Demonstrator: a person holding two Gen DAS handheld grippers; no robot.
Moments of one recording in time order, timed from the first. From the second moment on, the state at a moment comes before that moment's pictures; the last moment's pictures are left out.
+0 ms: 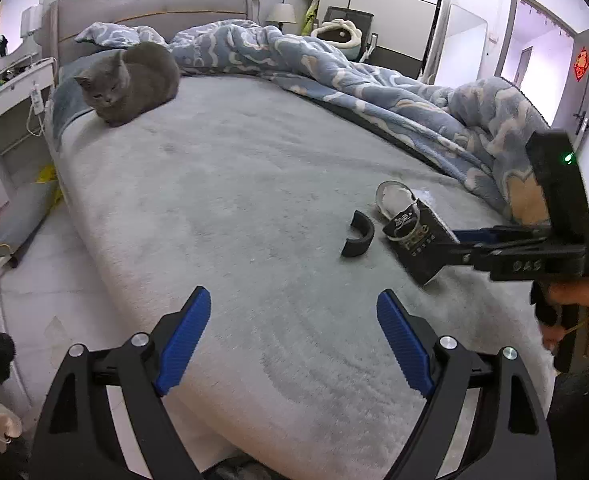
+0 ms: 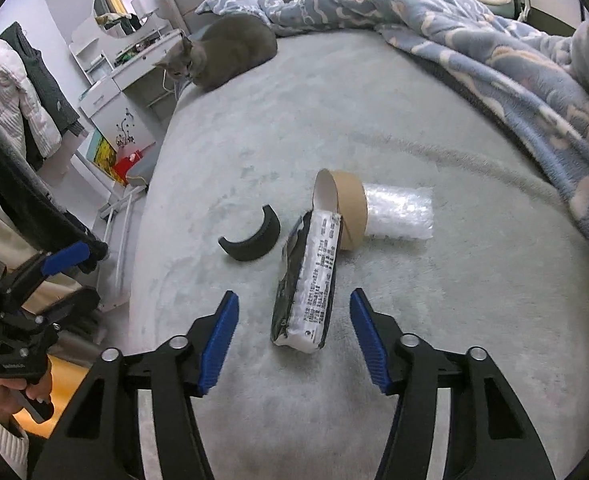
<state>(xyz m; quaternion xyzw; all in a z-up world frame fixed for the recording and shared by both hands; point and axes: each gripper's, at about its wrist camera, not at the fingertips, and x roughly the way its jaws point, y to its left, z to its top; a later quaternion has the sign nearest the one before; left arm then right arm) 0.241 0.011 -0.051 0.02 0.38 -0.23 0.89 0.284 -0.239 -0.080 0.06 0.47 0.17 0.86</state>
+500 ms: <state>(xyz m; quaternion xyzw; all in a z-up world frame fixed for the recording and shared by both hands) 0.264 -0.018 -0.071 0.02 0.39 -0.26 0.88 0.295 -0.248 -0.087 0.08 0.46 0.18 0.86</state>
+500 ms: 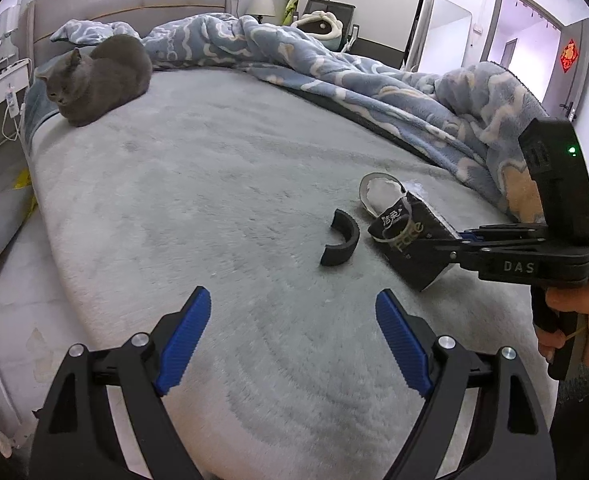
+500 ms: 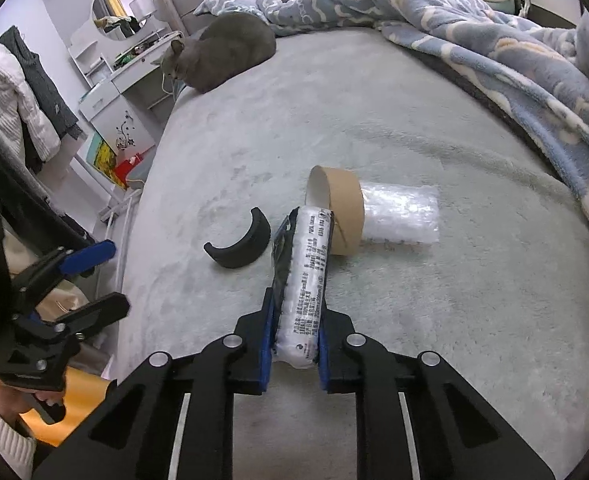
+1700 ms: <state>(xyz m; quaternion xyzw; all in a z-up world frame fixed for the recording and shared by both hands) 0.316 -0.093 -0.094 0.02 0.40 -0.24 0.88 0.282 -0.310 -0.063 0.13 0.41 0.22 0.88</state>
